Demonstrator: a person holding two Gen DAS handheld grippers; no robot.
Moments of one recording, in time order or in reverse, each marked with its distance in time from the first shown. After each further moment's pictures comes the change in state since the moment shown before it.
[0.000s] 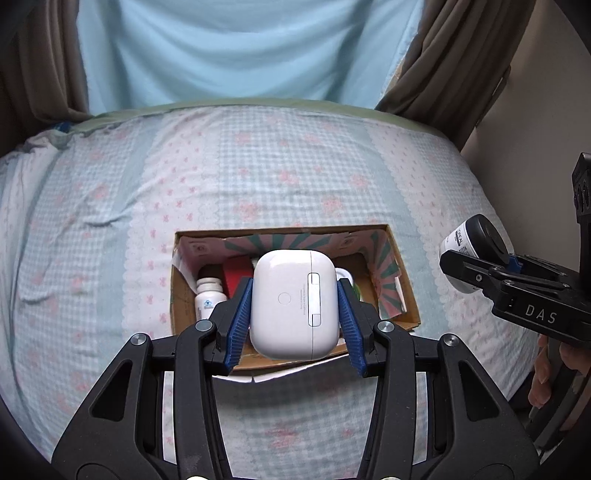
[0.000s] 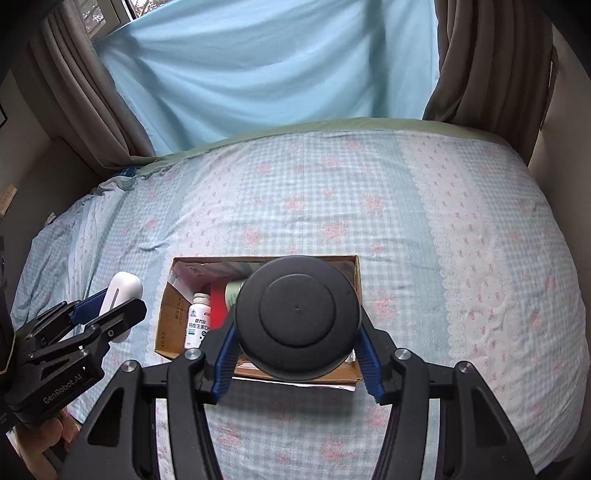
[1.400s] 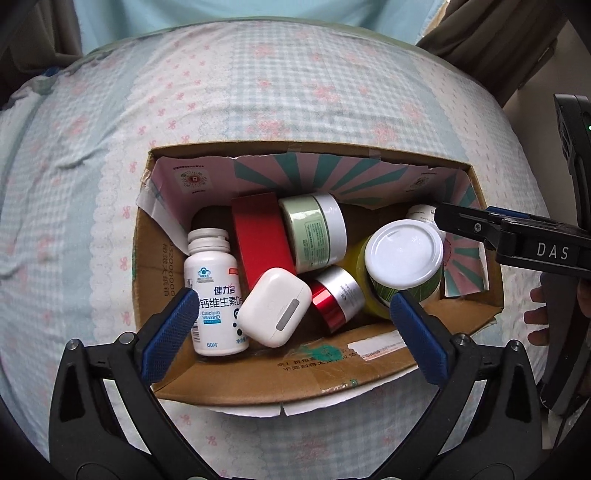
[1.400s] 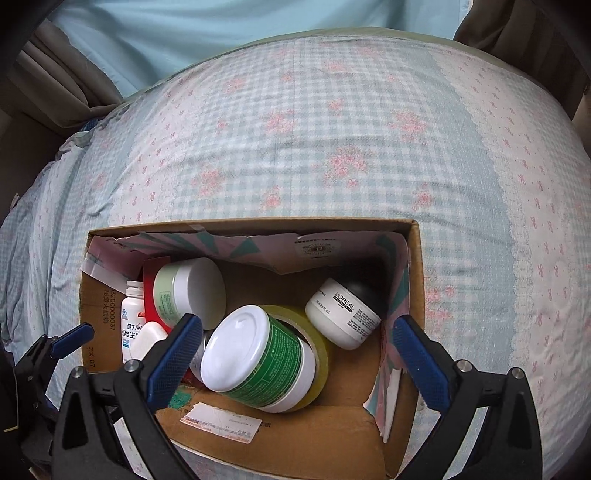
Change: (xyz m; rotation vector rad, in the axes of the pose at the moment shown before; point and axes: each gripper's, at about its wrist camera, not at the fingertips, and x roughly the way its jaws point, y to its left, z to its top) left arm 0.119 0.036 -0.023 -0.031 0.210 0.047; right arm 0.160 -0.015 0.014 0.014 0.225 0.001
